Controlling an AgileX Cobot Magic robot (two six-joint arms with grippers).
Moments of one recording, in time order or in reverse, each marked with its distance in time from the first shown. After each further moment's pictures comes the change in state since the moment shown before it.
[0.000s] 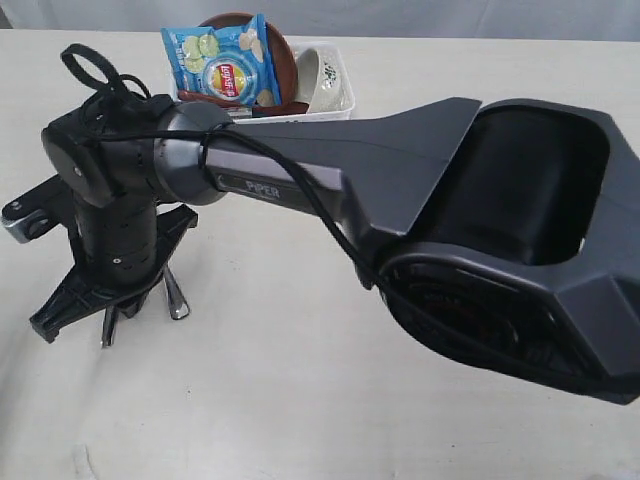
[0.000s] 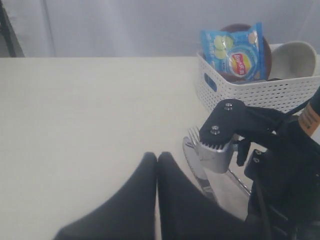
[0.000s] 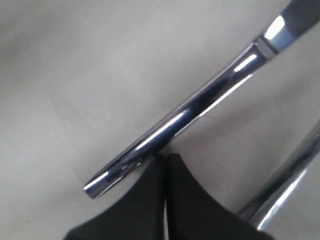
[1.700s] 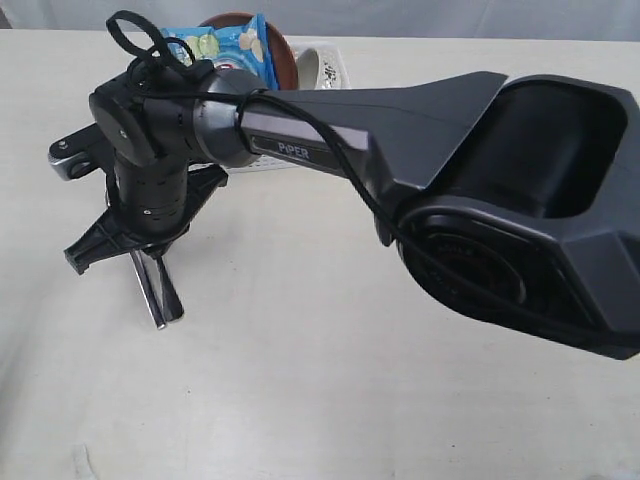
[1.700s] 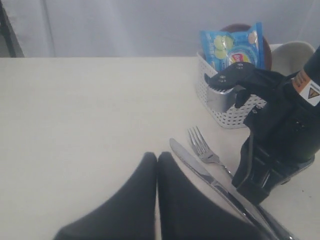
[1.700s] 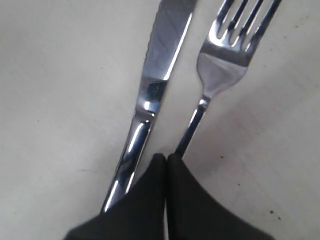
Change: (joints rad) left arm 0.000 0.000 0.000 0.000 0.000 0.000; right arm -0.082 -0.002 -0.005 -0.086 -0.091 0.113
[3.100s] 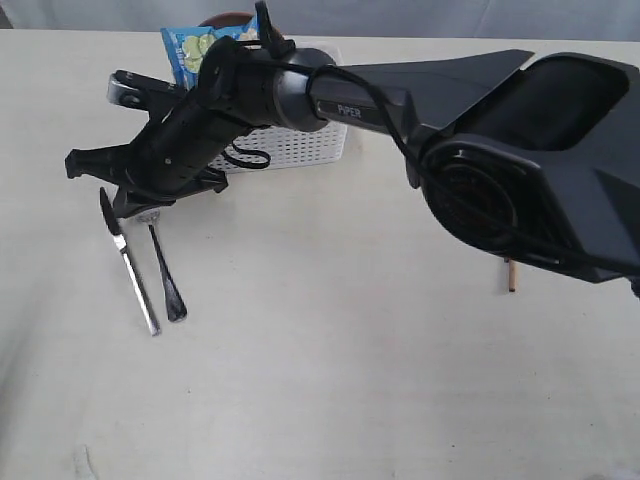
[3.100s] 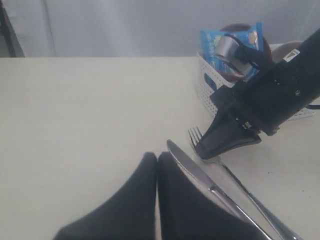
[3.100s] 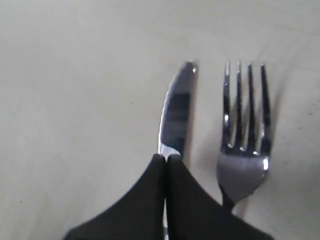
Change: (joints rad) left arm 0.000 0.000 0.000 0.000 0.000 0.000; right arm -0.190 0.054 0.016 0.740 -0.195 -0.294
